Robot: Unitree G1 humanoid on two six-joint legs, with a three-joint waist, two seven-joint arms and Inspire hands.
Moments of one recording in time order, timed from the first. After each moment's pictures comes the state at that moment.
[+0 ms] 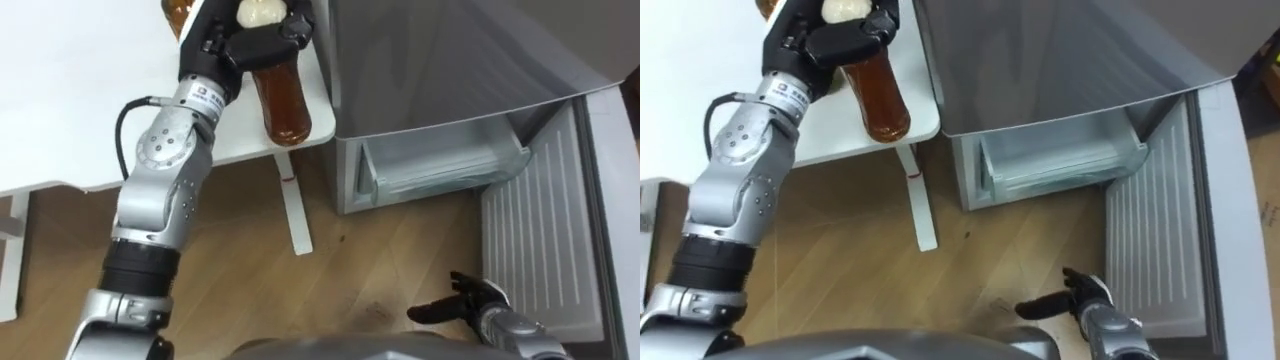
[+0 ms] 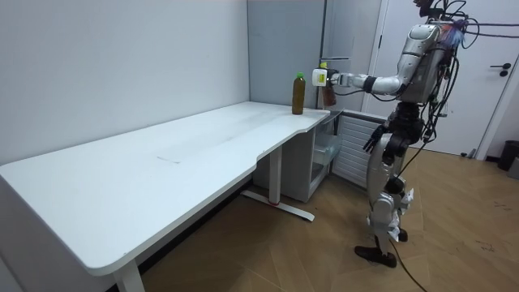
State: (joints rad) left arm -0.16 0.21 -0.08 -0.05 -0.34 0.12 -0.06; right arm 0.04 -0.21 0.10 1.01 0.04 0.07 0.05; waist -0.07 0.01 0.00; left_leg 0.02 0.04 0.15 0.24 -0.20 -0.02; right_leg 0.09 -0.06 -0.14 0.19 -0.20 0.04
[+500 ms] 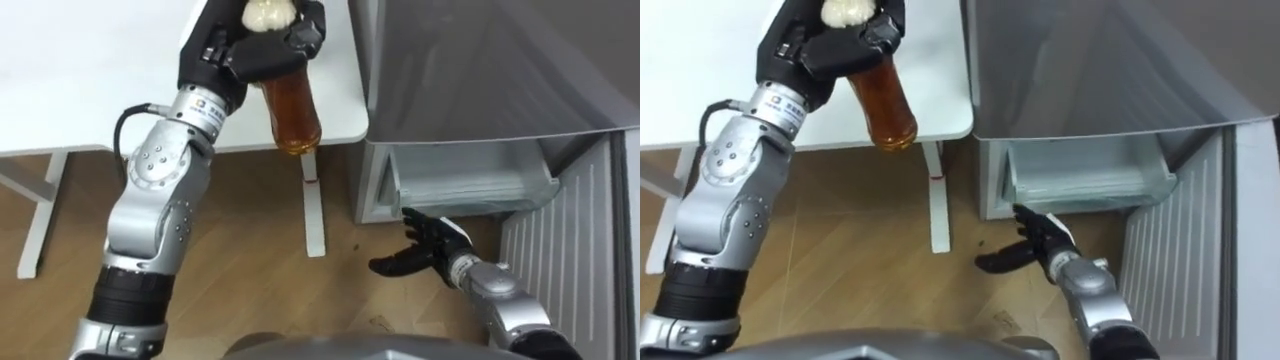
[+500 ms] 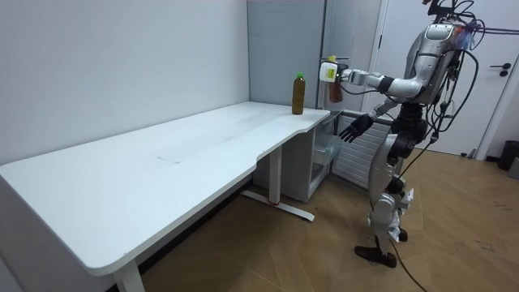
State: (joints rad) left arm -0.09 0.22 -0.09 -0.19 -0.36 0.13 -0.12; right arm 0.05 -0.20 0.20 0.64 0.03 0.10 0.20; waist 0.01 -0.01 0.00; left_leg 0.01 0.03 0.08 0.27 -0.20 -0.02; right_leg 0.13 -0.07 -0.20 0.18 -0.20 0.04
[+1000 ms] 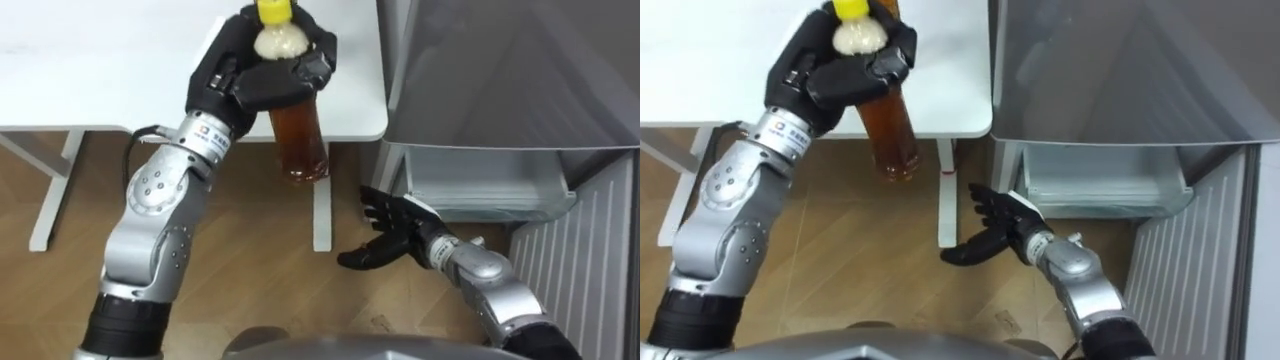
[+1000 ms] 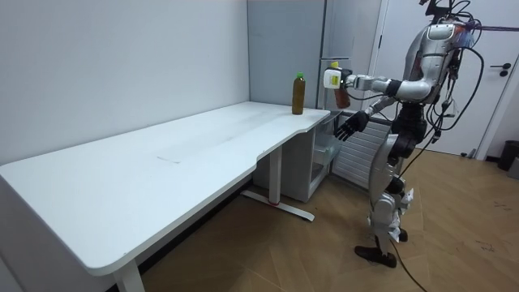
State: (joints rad) left arm 0.04 0.23 -0.12 -0.21 -0.40 0.13 -0.22; right arm 0.06 -0.21 0.26 0.50 0.03 0.10 0.36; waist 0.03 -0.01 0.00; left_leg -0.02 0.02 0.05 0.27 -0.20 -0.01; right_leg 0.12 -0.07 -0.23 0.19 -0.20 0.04
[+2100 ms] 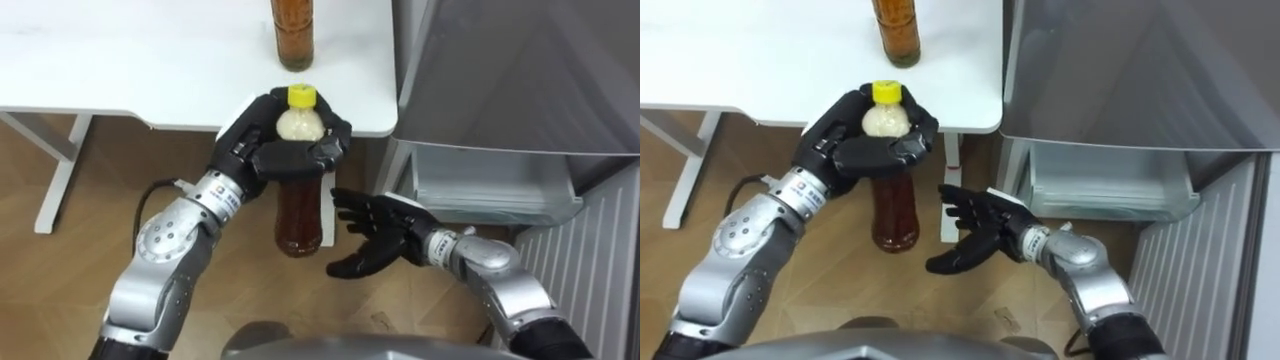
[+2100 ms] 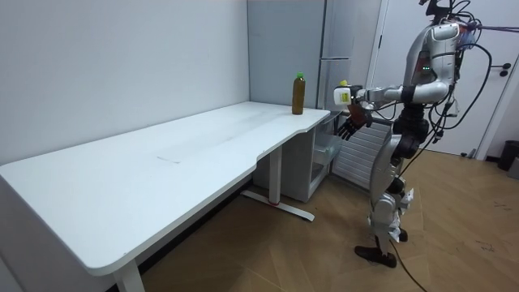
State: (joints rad) left arm 0.18 0.25 -0.21 -0.17 -0.35 0.14 -0.31; right arm 0.06 -0.23 0.27 0.41 0.08 0.13 0.59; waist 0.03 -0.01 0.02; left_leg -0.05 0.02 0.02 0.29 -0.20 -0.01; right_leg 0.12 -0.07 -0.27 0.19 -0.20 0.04
